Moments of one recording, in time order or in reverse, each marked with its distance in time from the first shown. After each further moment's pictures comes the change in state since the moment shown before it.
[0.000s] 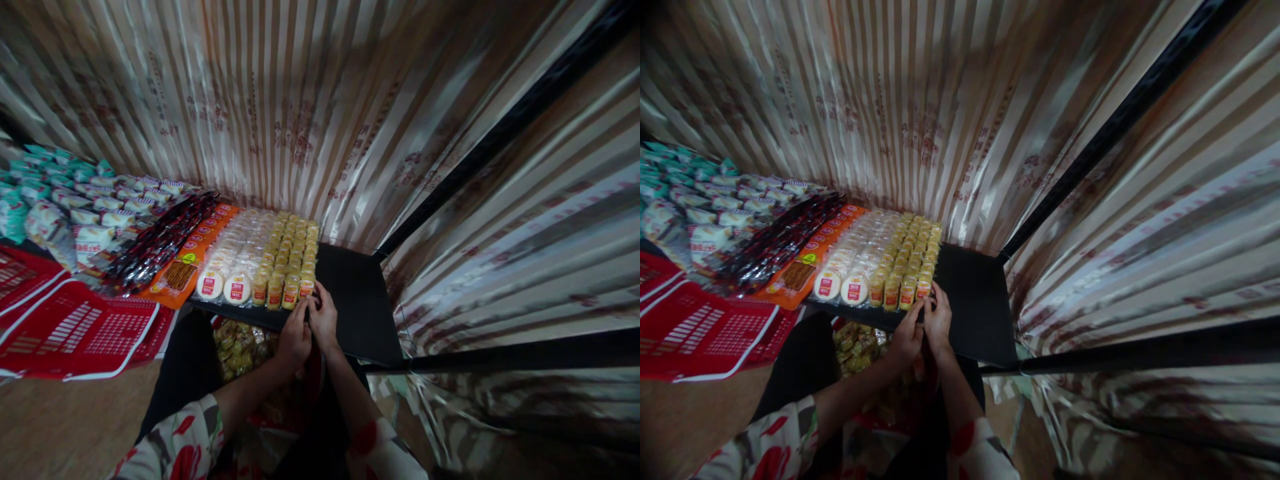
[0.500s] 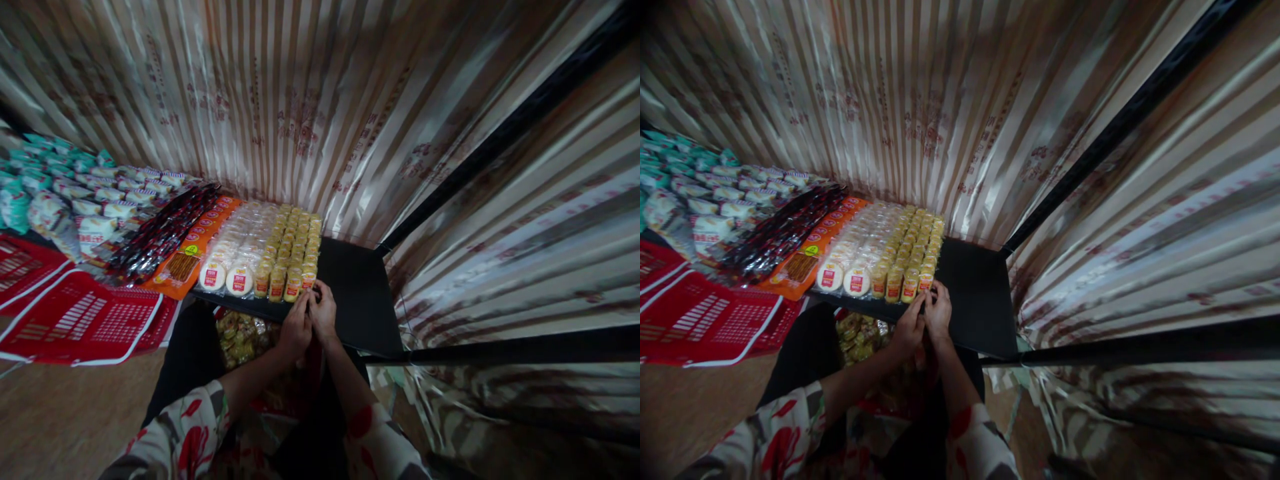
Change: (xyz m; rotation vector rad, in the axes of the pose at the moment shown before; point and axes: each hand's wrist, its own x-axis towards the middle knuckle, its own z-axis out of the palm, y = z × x) left_hand 0.002 -0.004 0.000 -0.036 -0.003 0.023; right_hand -0.002 0.008 0.005 -0.089 0.008 0.010
